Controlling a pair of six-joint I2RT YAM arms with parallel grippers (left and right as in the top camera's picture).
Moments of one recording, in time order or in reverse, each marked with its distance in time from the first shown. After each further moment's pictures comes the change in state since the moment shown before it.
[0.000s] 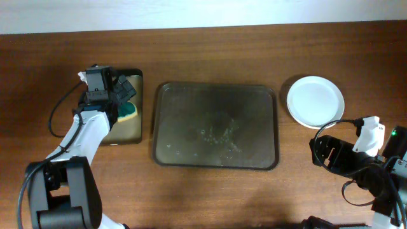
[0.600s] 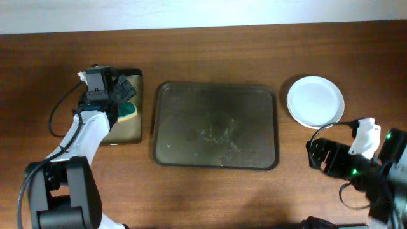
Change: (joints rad) left arm 0.000 0.000 0.000 0.000 0.000 0.000; right arm 0.054 -0.050 -0.014 0.011 0.016 0.000
